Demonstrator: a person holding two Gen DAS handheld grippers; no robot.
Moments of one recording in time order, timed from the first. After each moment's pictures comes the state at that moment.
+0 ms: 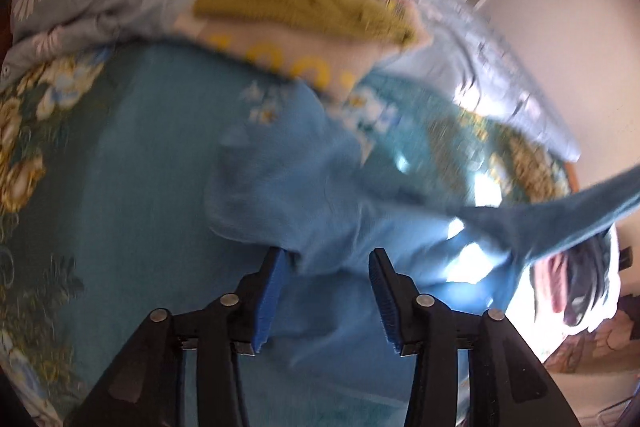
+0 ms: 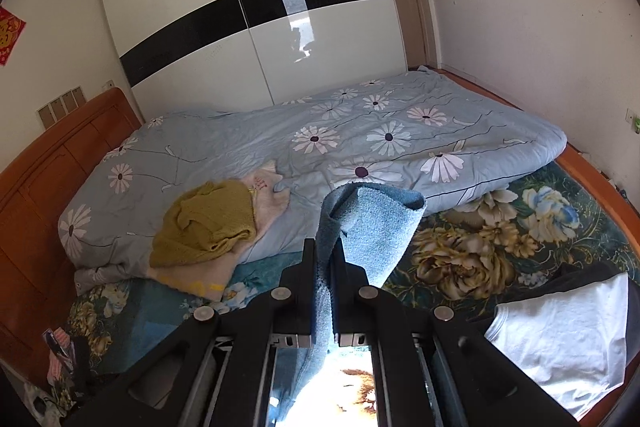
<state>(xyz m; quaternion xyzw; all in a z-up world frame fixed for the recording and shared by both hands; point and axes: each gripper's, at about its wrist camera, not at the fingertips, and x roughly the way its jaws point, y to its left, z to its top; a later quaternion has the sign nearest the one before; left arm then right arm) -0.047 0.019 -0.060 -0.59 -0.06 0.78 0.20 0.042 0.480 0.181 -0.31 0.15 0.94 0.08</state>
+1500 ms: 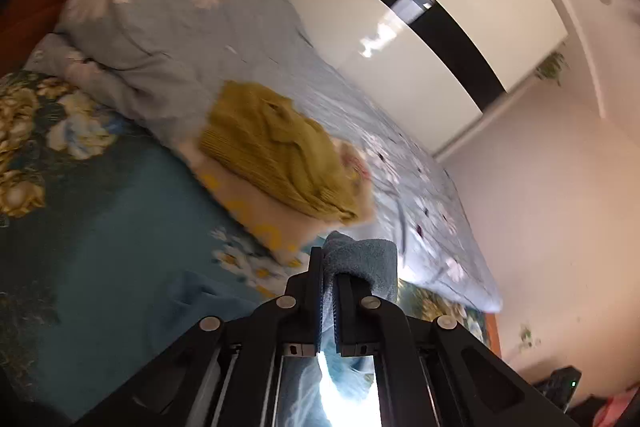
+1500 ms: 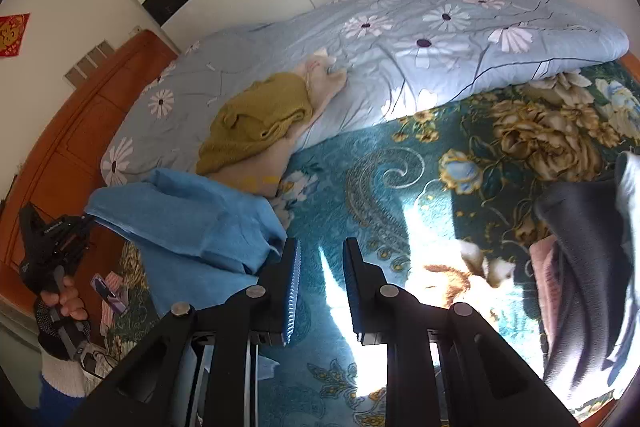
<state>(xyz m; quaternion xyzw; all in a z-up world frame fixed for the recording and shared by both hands) -0.079 -0.084 0.053 -0.38 -0.30 0.86 0.15 0.041 0.414 0.063 -0.44 0.23 0.87 -0.04</state>
